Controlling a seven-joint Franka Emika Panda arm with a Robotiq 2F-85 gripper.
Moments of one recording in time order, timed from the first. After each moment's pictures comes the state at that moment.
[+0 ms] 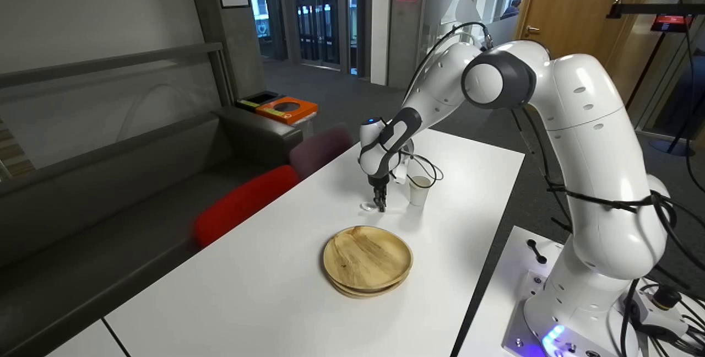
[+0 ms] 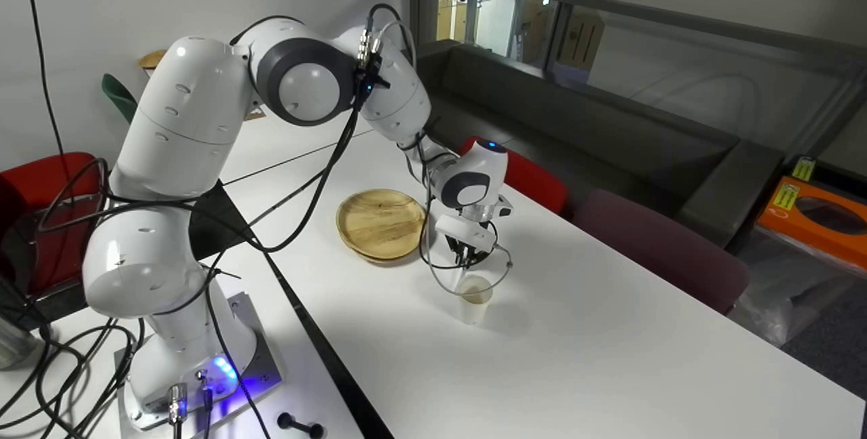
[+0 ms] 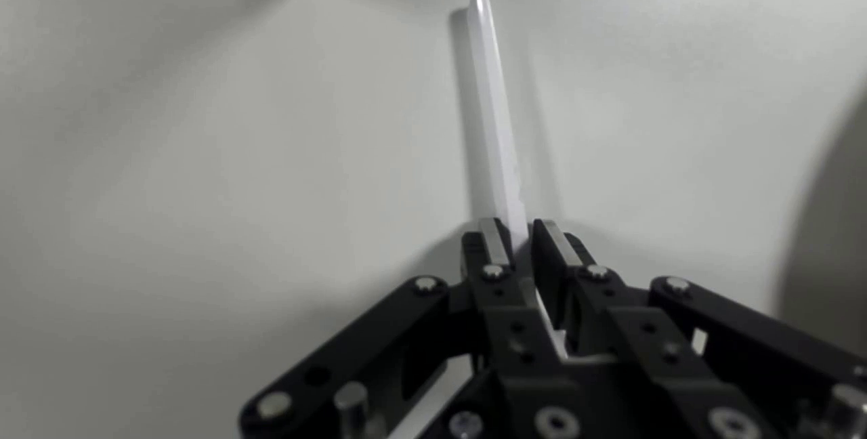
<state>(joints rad) -0.15 0.62 -0.03 -1.95 -0.08 2.45 -0.54</state>
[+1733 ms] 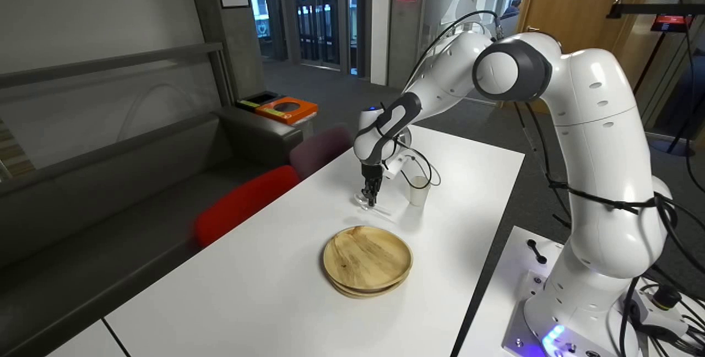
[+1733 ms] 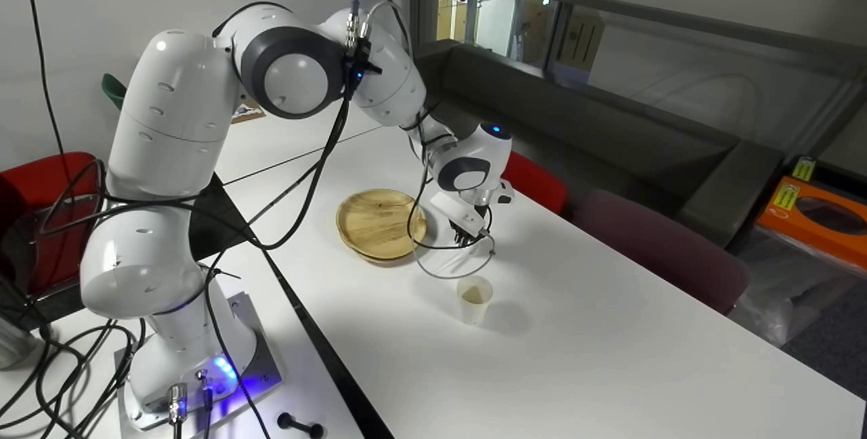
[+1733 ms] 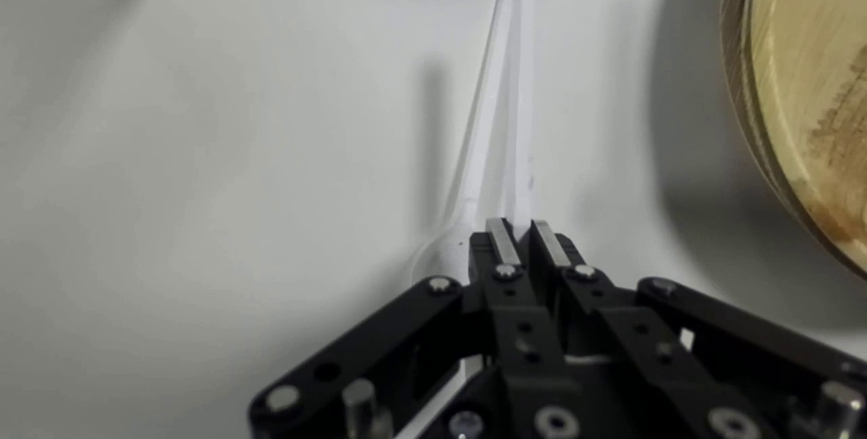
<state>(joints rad) -0.19 0.56 0.04 -1.95 0.07 2.42 -0.40</state>
